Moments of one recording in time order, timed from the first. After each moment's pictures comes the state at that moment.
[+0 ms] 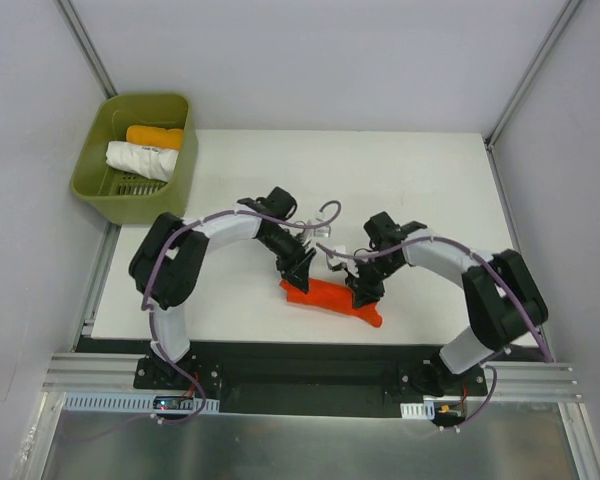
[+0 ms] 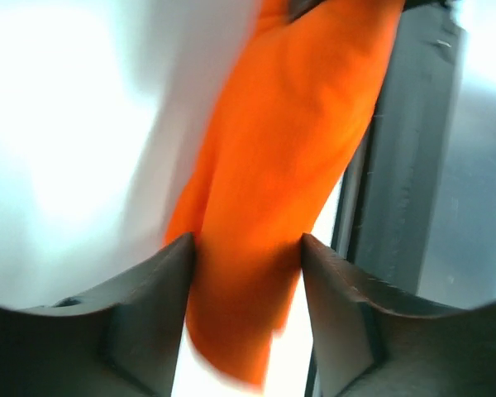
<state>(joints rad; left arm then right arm) -0.61 1.93 1.25 -0.67 0.97 0.42 0.53 1.53 0.85 -0.75 -0.69 -0.98</state>
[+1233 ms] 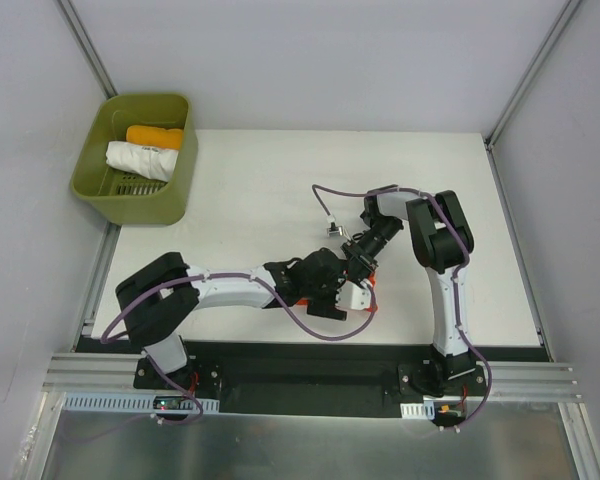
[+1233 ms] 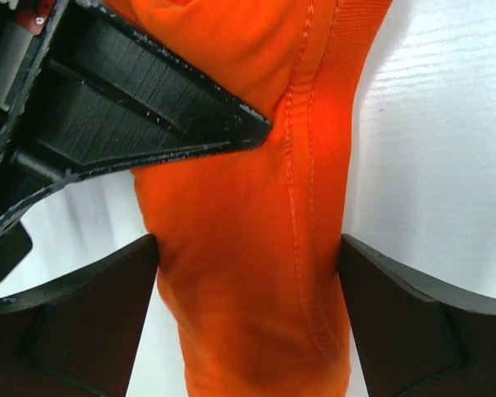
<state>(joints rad) -1.09 1.67 0.91 -0.05 0.07 0.72 0.35 2.29 1.51 -1.44 -0.92 -0.98</state>
